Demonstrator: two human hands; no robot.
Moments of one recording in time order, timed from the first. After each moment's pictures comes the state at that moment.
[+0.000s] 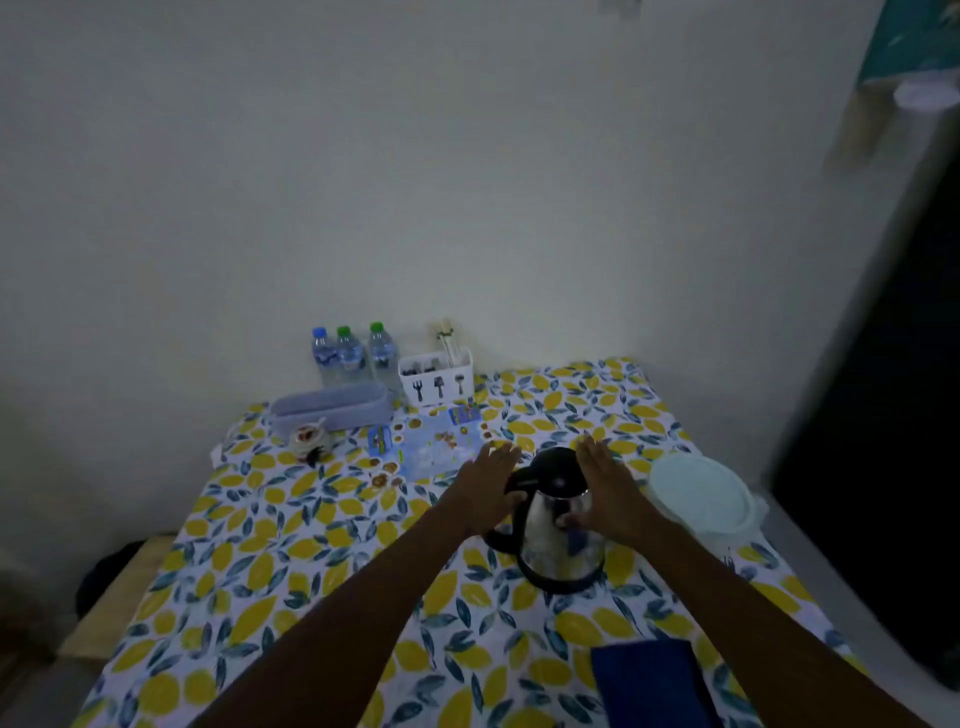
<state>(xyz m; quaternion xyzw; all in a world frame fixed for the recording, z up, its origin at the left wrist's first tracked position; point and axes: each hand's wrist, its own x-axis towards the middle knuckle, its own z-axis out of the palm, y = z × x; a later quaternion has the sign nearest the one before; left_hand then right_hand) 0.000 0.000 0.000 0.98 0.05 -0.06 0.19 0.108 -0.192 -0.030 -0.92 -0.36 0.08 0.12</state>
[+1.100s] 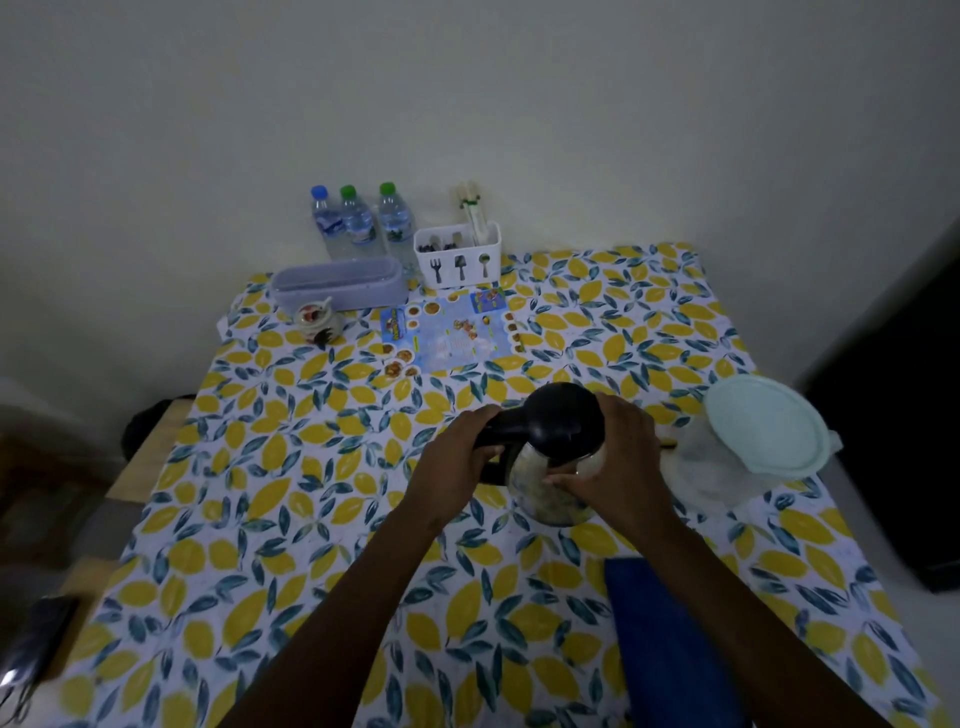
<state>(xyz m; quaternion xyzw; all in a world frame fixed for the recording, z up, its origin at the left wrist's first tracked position) -0.069 0.018 -0.058 0.92 0.14 0.11 0.35 0.045 -0.175 -0.053 -0.89 -0.31 -0.01 0.34</state>
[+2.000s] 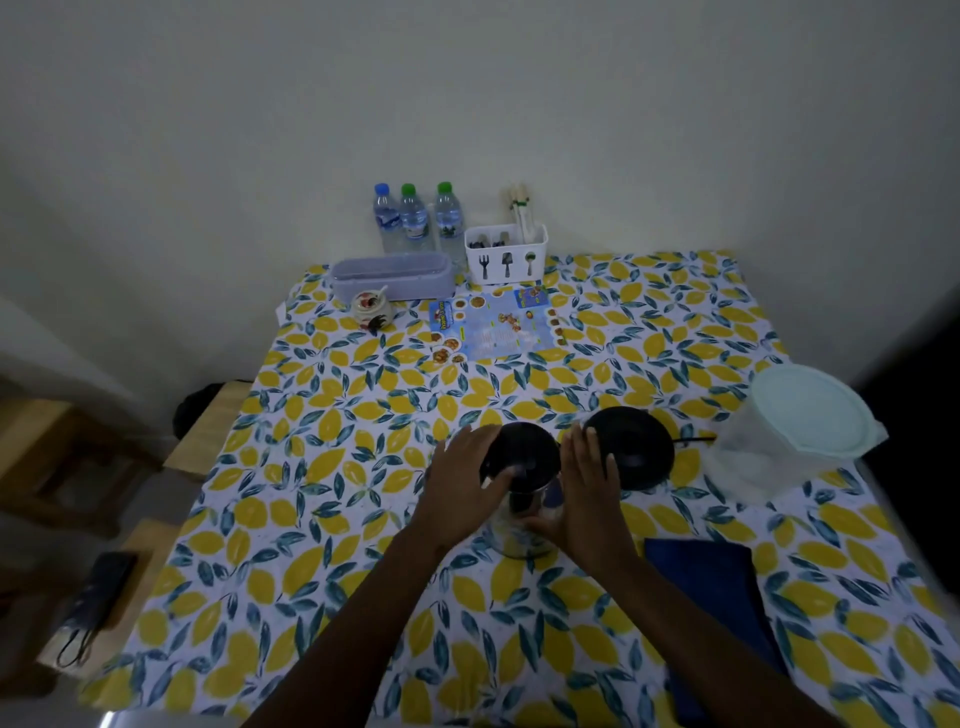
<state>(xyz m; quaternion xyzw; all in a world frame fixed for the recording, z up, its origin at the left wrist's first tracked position) -0.156 0.020 -0.067 0.93 0.20 0.08 0.30 -0.054 -0.139 -0.111 -0.90 -0.40 0.06 0.17</state>
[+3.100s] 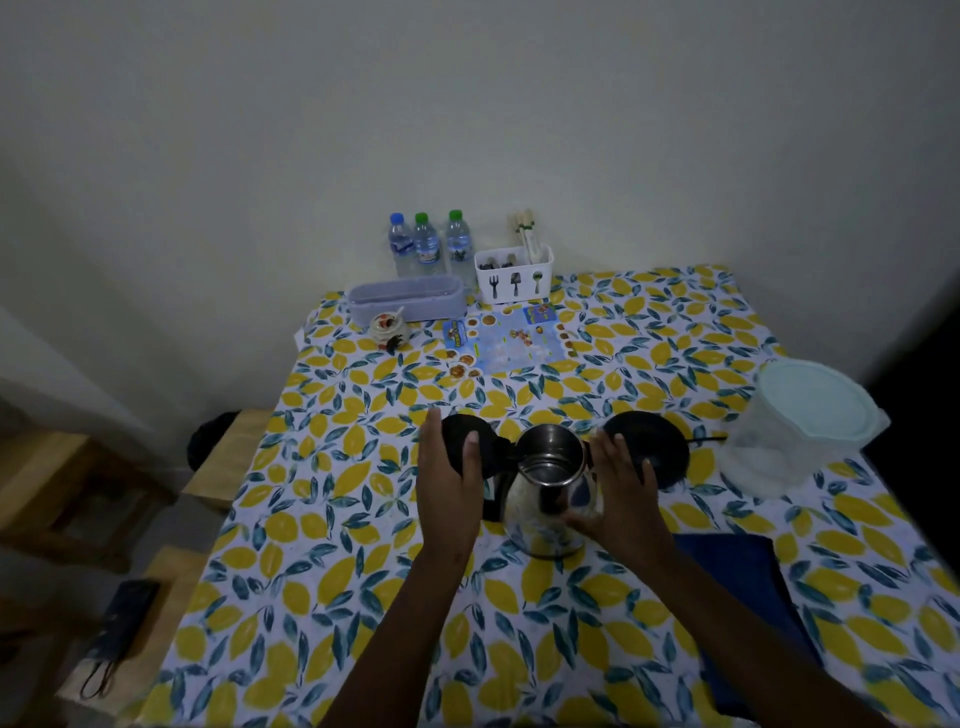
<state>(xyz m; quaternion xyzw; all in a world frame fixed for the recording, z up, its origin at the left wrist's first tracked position) -0.197 0.015 -0.033 0.77 0.37 0.32 0.41 -0.061 -0.152 -0.111 -0.91 -0.38 0.04 0.17</state>
